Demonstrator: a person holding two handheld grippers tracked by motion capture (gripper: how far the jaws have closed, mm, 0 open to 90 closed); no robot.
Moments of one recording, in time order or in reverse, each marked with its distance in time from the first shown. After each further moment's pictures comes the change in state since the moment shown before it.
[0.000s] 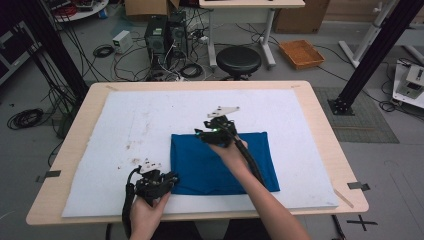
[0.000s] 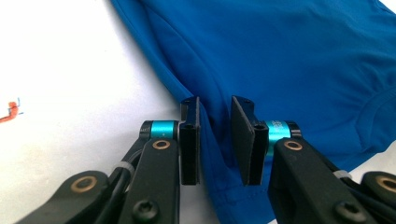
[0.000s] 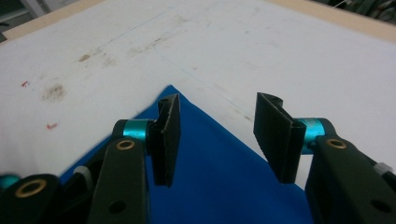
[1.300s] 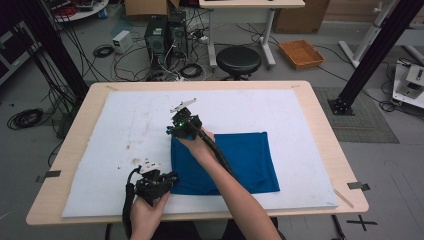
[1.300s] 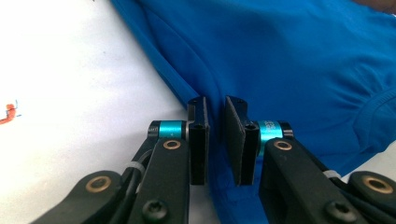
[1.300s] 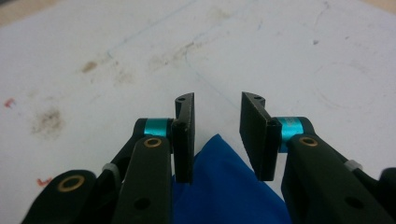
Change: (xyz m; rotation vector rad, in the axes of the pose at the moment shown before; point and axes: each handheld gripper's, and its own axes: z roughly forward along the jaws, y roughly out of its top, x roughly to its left) left arm 0.000 0.000 0.001 -0.006 -0.002 0.001; right arm 0.038 0.039 0.082 0.134 0.031 -0.057
